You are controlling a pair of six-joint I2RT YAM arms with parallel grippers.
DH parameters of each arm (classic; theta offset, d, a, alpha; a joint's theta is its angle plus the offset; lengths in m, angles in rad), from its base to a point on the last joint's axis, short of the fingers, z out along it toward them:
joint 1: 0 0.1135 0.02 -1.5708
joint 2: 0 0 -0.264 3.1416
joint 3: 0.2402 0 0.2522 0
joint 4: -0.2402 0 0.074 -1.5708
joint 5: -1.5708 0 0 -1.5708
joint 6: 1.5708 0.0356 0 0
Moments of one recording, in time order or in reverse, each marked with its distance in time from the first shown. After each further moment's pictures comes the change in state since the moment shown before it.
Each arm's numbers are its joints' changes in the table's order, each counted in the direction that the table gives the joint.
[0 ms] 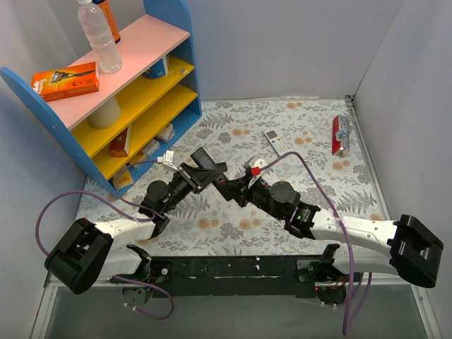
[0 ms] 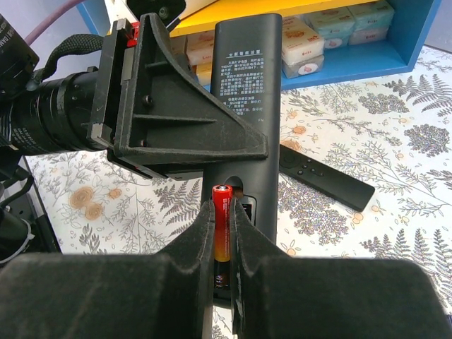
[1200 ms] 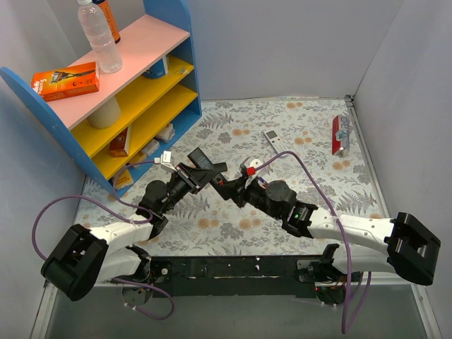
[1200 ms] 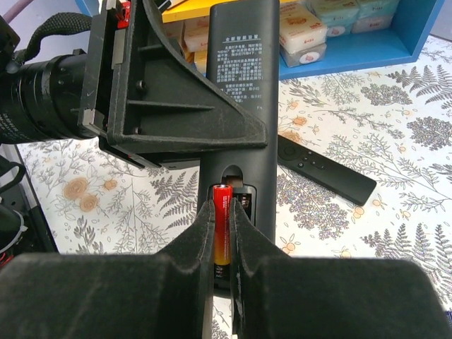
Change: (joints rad) left arm 0.010 -0.057 -0.001 -0.090 0.026 0.006; right arm 0.001 0.027 0.022 -0.033 -0.004 -0.011
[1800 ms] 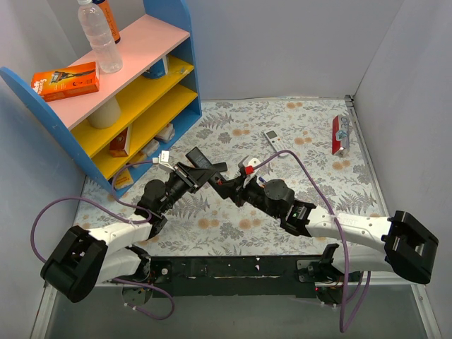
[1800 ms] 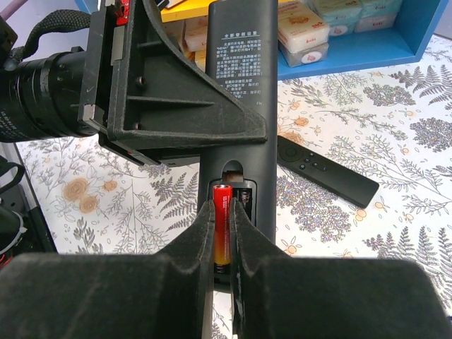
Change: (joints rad) left arm 0.022 -0.012 0.000 -0.019 -0.011 -0.008; right arm 0.000 0.026 0.016 -0.002 0.009 0.001
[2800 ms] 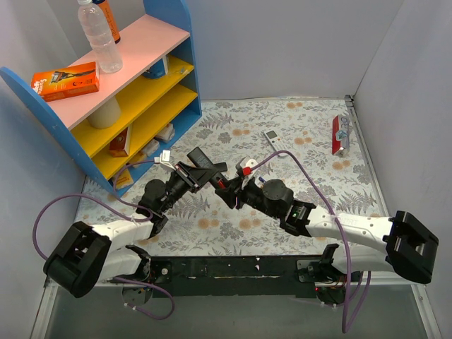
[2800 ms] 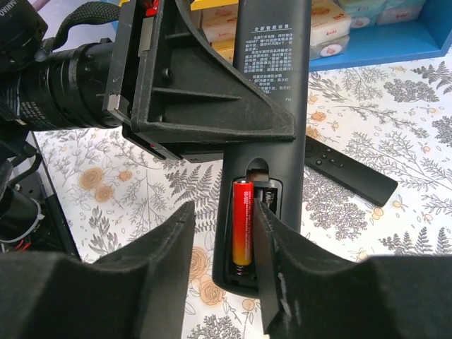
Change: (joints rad) left arm 0.008 0.039 -0.001 0.061 -0.040 -0.039; right arm 0.007 0.002 0.018 -0.029 0.026 0.010
